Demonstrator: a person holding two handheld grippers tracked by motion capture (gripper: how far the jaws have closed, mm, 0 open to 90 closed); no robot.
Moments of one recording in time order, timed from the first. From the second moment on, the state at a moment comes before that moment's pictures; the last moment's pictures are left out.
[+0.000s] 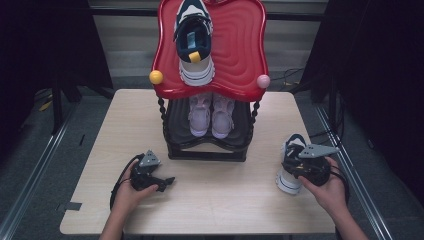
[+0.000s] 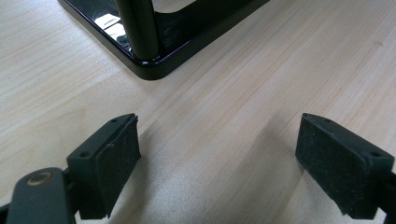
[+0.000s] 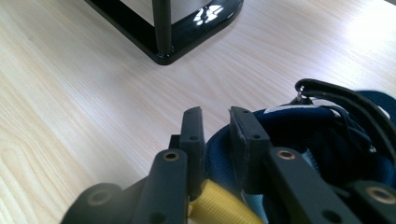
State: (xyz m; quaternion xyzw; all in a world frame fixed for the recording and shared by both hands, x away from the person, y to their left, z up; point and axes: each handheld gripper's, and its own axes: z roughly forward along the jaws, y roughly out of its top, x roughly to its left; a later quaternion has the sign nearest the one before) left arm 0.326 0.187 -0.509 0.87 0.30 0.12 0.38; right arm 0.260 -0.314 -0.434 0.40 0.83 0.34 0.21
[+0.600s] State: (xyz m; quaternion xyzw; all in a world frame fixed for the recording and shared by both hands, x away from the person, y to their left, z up) left arm 0.326 0.187 -0.509 0.87 0.30 0.12 0.38; right arm 0.261 -0.283 -0.431 0.39 0.82 0.38 0.16
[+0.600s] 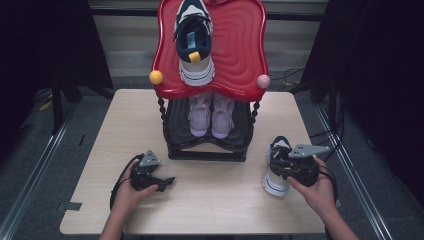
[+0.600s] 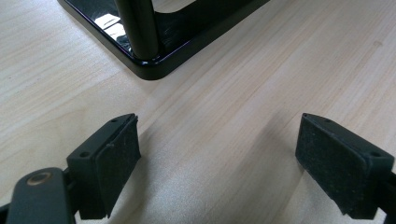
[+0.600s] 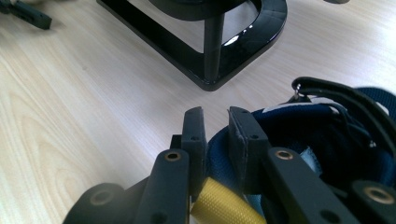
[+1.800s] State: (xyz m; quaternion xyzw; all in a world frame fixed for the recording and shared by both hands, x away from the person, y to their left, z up) left arm 0.326 0.187 -0.509 0.87 0.30 0.12 0.38; right arm 0.263 -0.273 -0.428 0.40 0.82 0.40 0.12
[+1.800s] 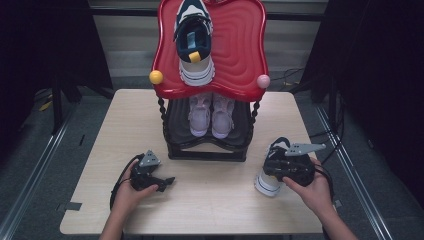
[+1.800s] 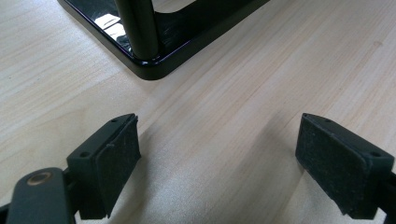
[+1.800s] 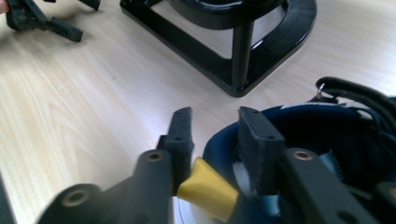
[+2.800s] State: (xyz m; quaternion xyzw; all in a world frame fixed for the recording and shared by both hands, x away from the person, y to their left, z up) left arm 0.326 0.187 -0.509 0.87 0.30 0.12 0.38; right arm 0.288 -0.257 -0.398 0.36 0.91 0.20 0.01
